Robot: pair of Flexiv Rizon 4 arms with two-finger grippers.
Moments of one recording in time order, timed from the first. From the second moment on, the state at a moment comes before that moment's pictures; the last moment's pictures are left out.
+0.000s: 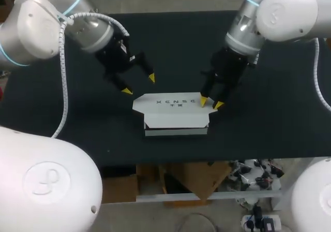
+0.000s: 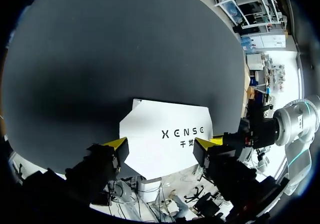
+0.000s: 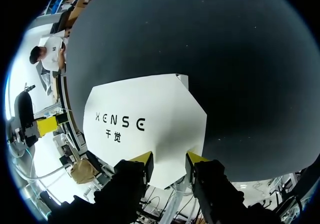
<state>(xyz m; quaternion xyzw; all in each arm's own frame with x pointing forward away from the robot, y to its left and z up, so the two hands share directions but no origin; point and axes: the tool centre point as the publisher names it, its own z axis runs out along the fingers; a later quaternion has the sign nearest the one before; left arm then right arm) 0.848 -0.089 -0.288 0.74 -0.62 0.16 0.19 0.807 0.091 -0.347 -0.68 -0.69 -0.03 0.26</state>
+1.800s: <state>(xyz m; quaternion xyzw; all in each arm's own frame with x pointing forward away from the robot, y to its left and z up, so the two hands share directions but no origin) 0.829 -0.094 -0.334 0.75 -0.63 0.10 0.16 0.807 0.094 -0.355 -0.68 -0.68 -0.06 0.25</state>
